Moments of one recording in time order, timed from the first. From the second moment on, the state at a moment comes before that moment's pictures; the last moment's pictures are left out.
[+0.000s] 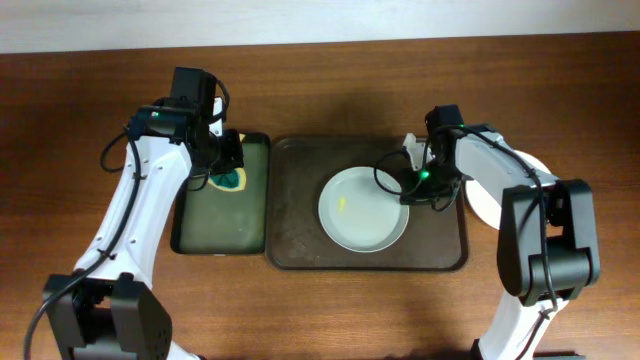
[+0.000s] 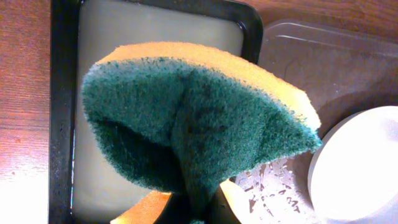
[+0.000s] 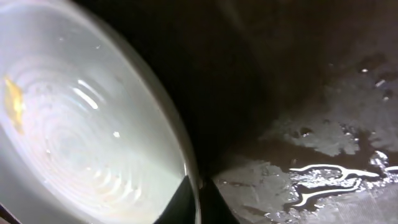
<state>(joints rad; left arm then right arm) -0.14 1.73 1.51 -1.05 0.05 -0.26 0.10 1.99 1.28 -0.86 -0.36 -0.06</state>
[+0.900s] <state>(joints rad) -0.31 1.82 1.81 -1.14 0.10 -0.25 0.11 1.97 1.41 -1.03 -0.28 0.15</state>
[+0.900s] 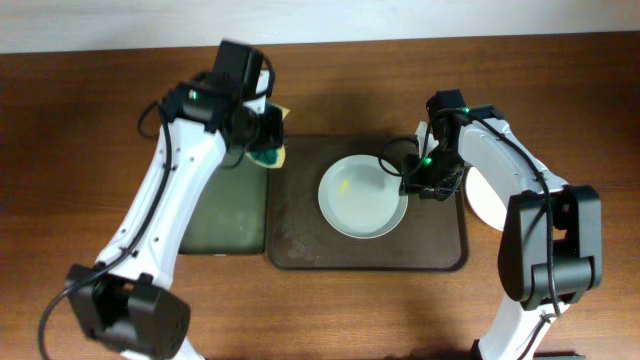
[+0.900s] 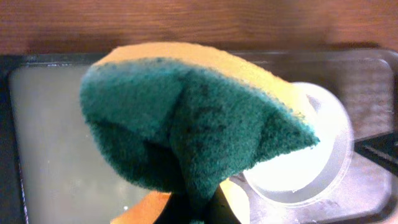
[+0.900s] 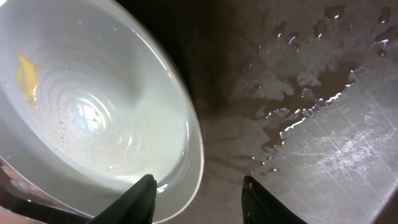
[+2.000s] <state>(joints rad) -0.57 2.24 1.97 -1.09 0.22 -0.23 0.11 1.96 1.29 -0.91 -0.29 0.14</state>
